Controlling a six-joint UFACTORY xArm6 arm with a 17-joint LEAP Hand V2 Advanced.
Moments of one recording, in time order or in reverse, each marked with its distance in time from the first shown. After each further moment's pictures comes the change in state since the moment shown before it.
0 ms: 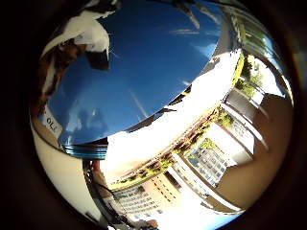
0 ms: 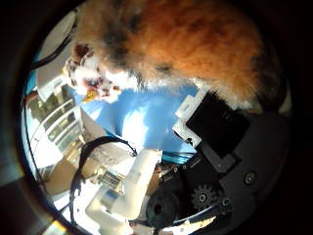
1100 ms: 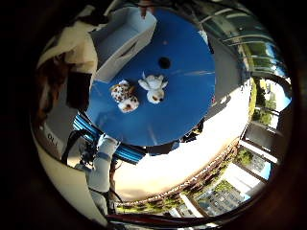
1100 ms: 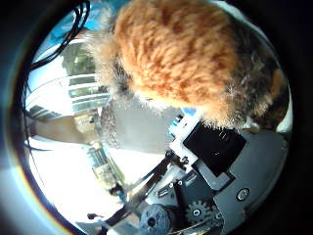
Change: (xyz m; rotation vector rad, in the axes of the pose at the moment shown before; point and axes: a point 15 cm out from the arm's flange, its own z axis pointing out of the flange) arm -0.275 0.044 -0.288 0.559 -0.220 -0.408
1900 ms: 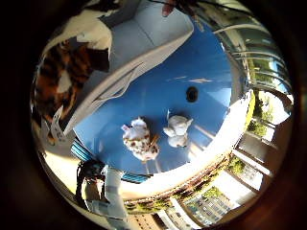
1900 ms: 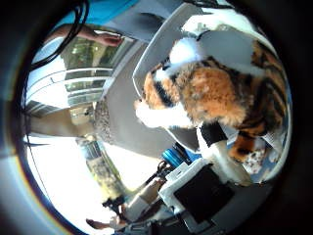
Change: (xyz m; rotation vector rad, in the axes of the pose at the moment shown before) arm -0.043 -0.077 0.135 -0.132 -0.088 -0.159
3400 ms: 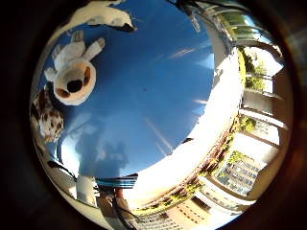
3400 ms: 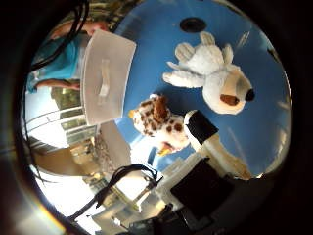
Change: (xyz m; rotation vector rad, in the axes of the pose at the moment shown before) arm 0.296 0.224 0.078 0.021 0.145 0.511
